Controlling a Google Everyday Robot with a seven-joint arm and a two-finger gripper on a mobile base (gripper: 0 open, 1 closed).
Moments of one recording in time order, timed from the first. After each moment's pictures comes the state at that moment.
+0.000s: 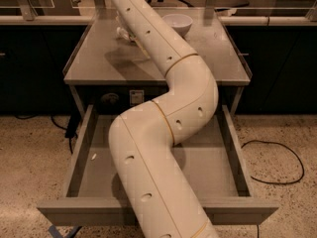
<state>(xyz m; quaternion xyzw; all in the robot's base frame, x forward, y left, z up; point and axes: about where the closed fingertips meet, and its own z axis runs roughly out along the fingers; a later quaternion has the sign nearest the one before) 0.886 0.069 0.852 -0.86 0.42 -0.24 0.14</state>
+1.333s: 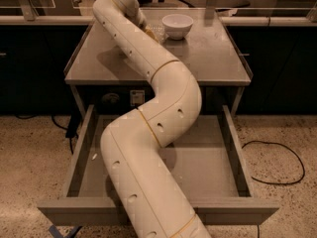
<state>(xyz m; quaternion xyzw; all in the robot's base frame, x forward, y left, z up) 0.972 0.036 0.855 -0.78 0.43 -0.45 0.08</state>
